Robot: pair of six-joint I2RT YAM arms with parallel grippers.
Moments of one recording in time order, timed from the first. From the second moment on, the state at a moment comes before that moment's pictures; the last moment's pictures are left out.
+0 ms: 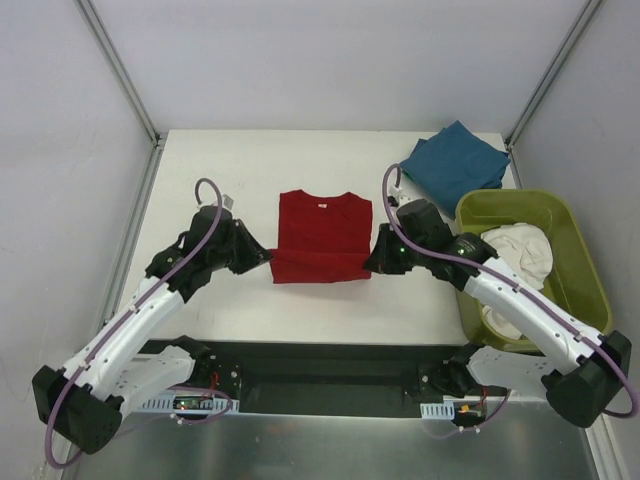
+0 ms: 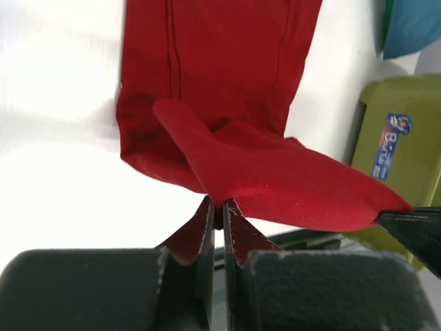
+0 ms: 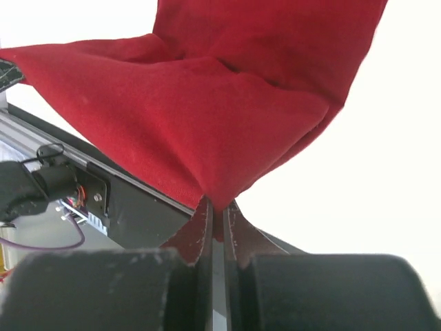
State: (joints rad) left arm -0.47 0.89 0.81 -0.64 0.11 -0.92; right arm 0.72 1.10 1.01 -0.71 -0.11 0.63
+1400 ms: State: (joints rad) left arm -0.26 2.08 1.69 -0.59 0.08 -0.68; right arm 0.25 2.10 1.72 -0.66 -0.41 0.45
